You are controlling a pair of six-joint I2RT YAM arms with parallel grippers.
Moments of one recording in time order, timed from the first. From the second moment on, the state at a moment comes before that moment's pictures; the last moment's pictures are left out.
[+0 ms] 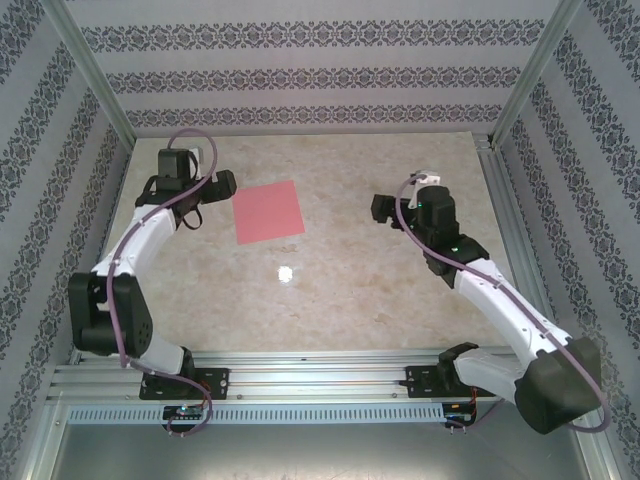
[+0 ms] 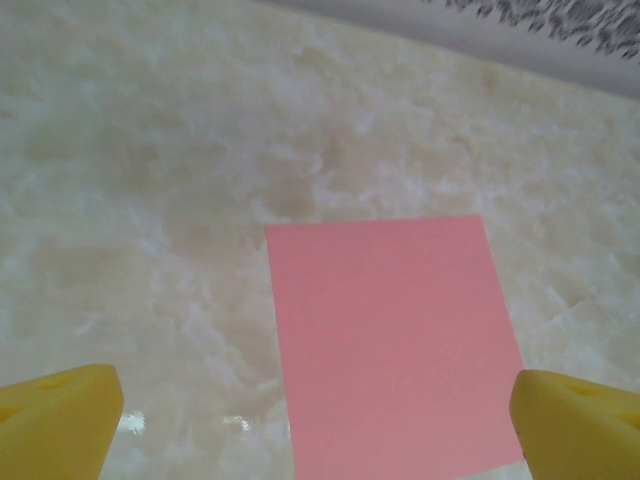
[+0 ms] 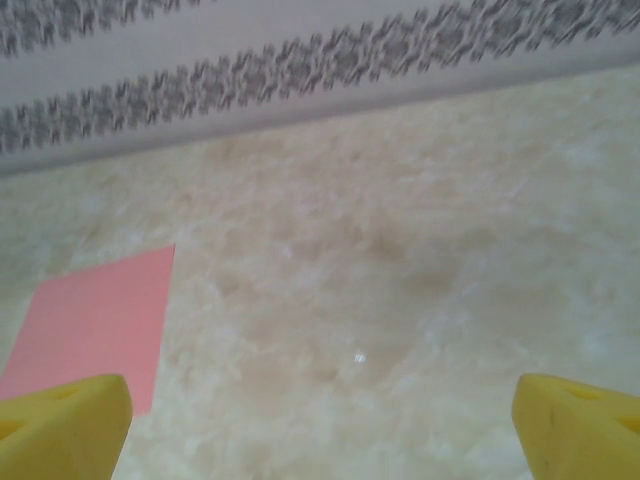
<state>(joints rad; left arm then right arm) -0.03 1.55 1.19 -0.39 0.14 -0.30 0.40 1.14 0.83 -0.20 0.12 0.34</state>
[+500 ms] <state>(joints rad) 0.01 1.89 1.43 -0.52 0.34 -0.35 0.69 2.01 1.60 -0.51 0.16 0.27</state>
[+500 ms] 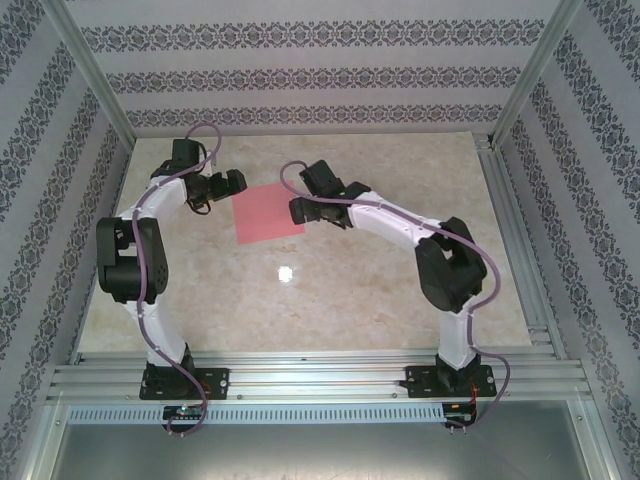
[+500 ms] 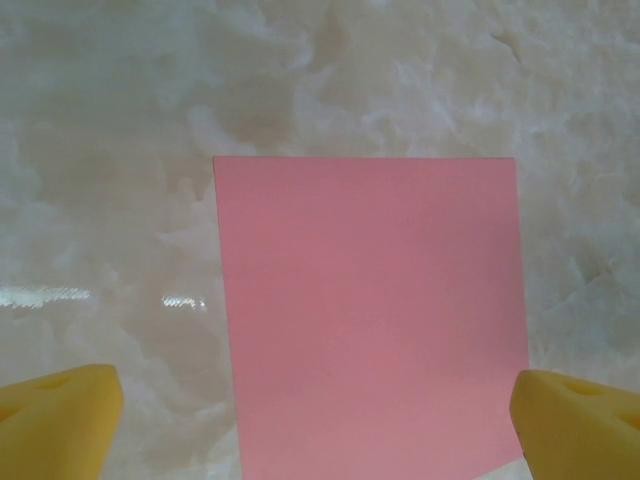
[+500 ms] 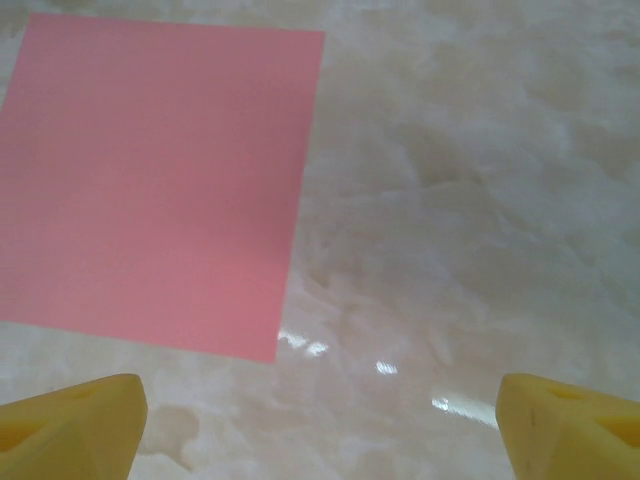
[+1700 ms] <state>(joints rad) 0.06 1.67 1.18 -0.50 0.36 -0.35 0.73 2.44 2.02 -0.74 0.09 0.19</state>
